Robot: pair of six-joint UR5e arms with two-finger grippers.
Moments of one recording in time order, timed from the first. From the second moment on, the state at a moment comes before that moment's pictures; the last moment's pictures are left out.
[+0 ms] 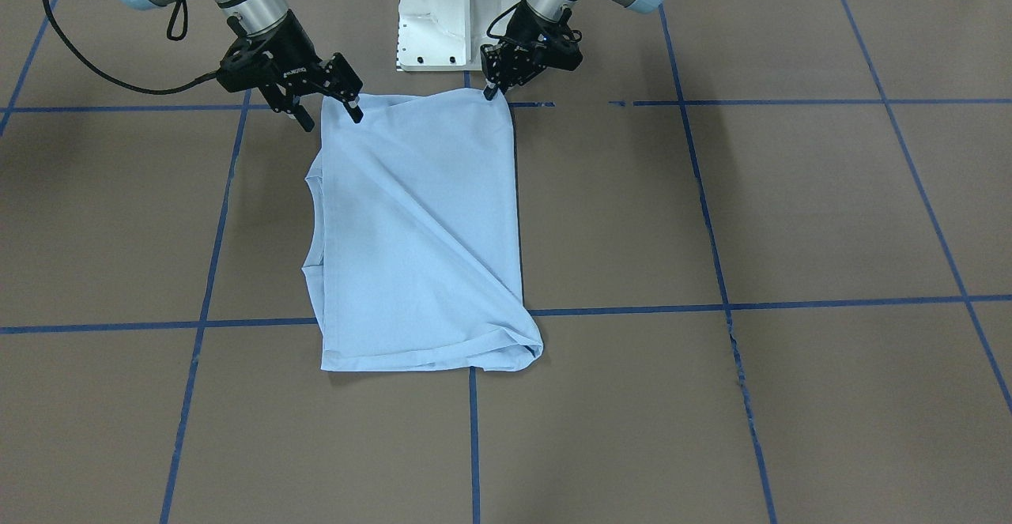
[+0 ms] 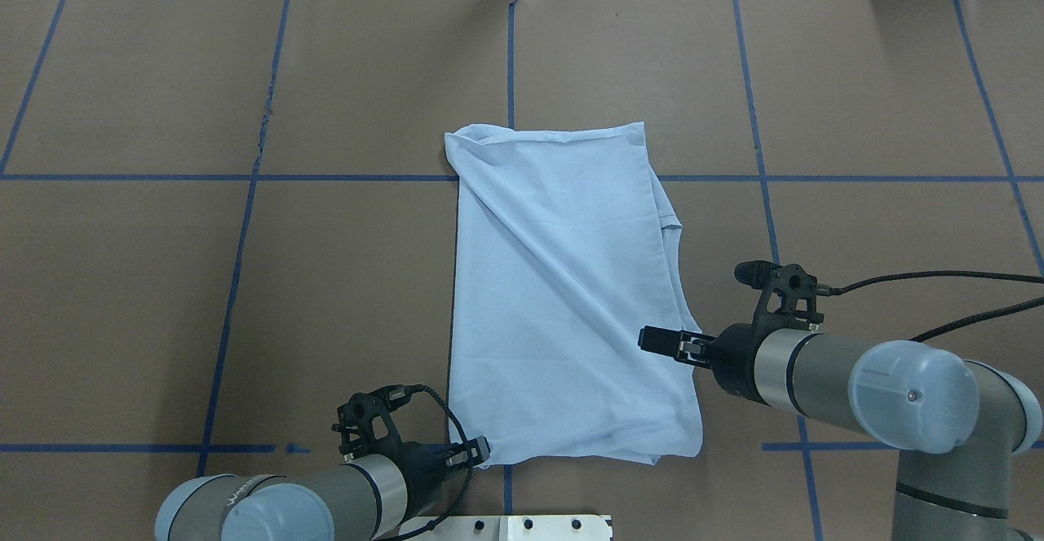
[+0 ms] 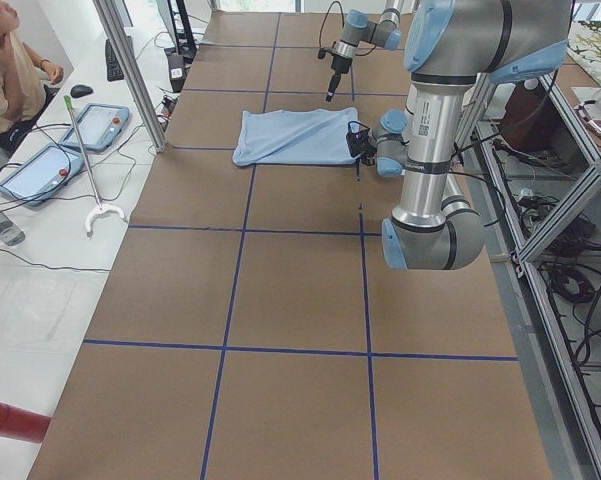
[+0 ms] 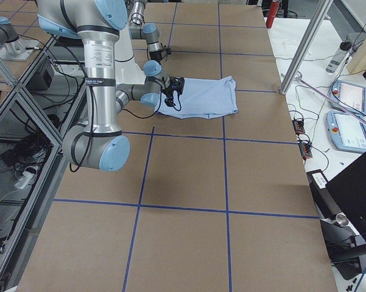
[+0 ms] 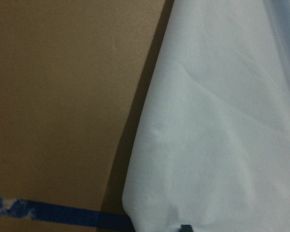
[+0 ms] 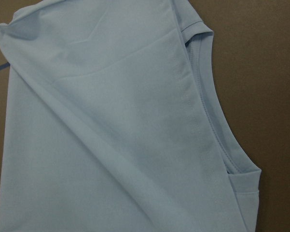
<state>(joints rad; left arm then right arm) -0.04 -1.92 -1.82 -2.26 -1.35 -1.83 0.30 -1.54 2.07 -0.95 1.52 1.62</state>
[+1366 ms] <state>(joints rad) -0.03 -1.92 -1.83 -2.26 -1.35 -1.83 0.10 -1.33 2.04 -1.50 1.47 2.23</state>
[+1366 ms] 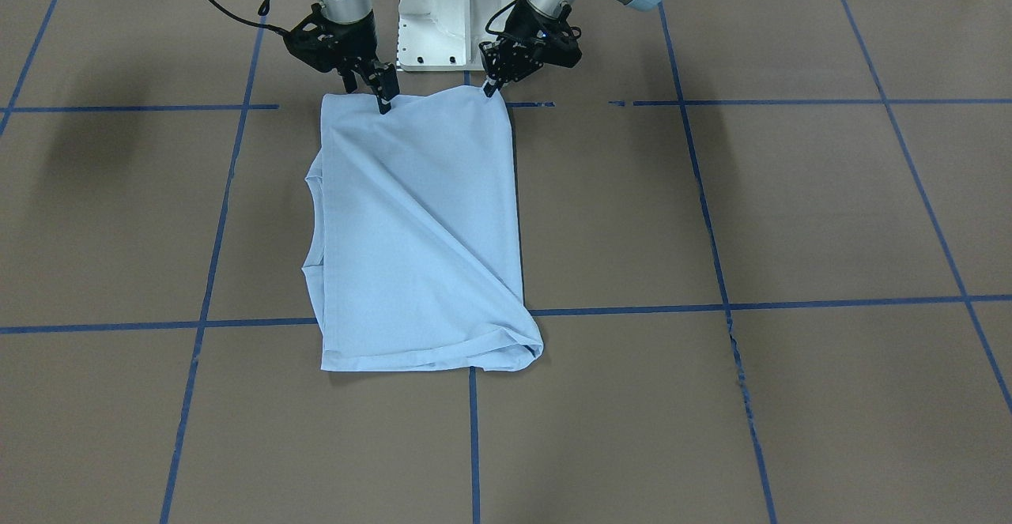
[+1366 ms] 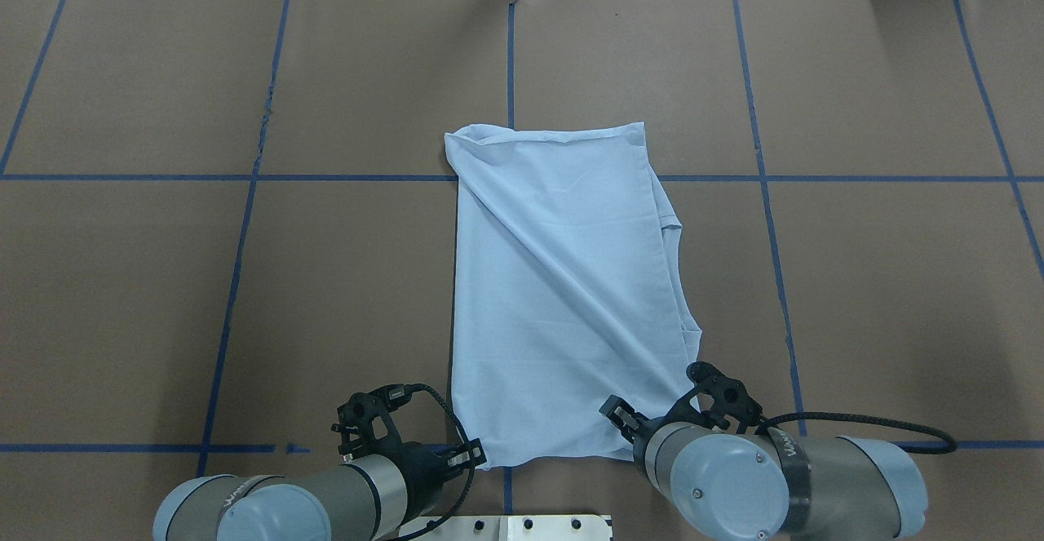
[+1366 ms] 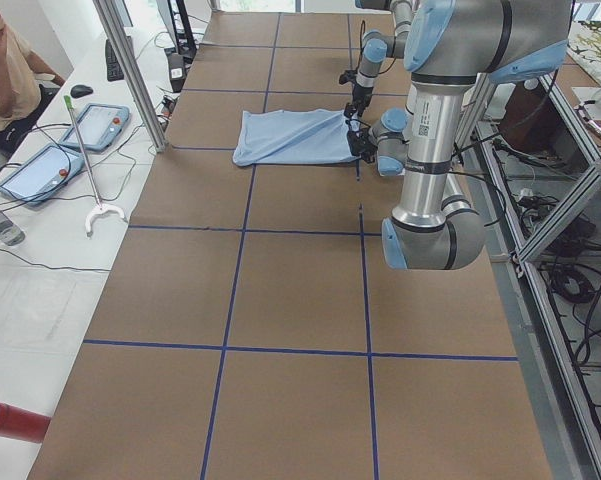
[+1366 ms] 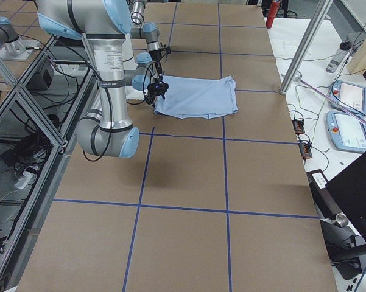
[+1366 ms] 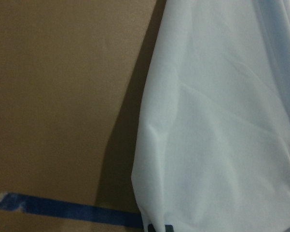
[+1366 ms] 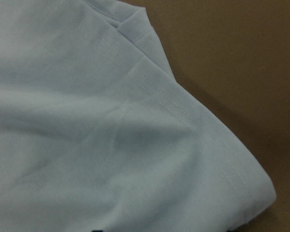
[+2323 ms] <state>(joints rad) -0.03 -1.92 -1.84 -2.26 -1.35 -1.83 0.12 -1.33 2.03 -1.50 1.44 2.23</state>
